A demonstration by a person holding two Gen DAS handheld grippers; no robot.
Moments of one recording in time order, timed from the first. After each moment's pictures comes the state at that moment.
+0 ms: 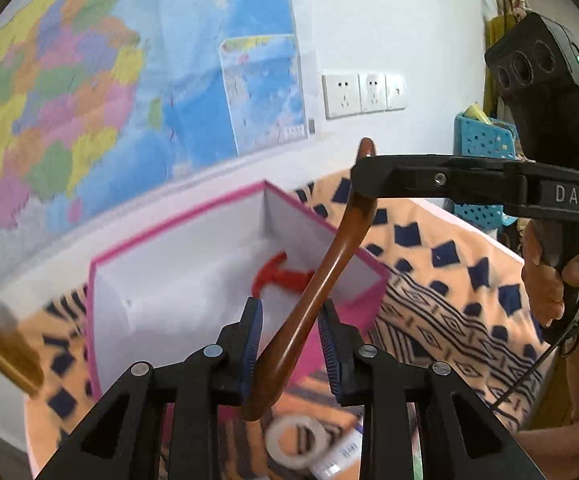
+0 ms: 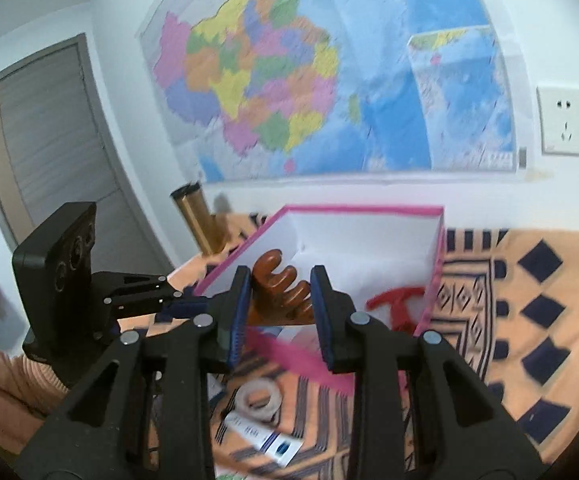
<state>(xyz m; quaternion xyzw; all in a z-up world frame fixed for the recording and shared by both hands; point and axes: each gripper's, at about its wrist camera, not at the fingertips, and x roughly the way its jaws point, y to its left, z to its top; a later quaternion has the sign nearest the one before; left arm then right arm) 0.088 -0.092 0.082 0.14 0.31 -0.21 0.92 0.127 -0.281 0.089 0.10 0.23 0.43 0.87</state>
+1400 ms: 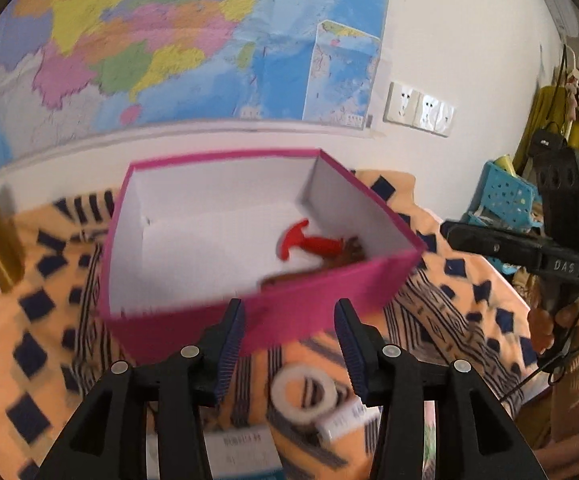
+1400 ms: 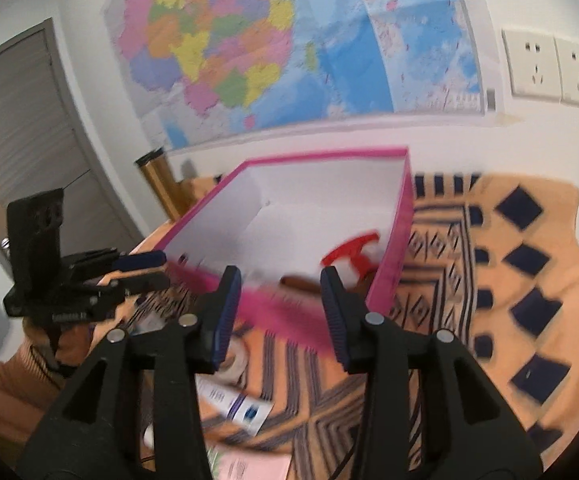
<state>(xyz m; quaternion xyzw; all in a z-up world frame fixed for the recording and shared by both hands) 0.059 -0.011 0.037 -0.01 0.34 -0.18 0.92 0.119 -0.292 0.039 0.08 0.31 0.40 0.86</state>
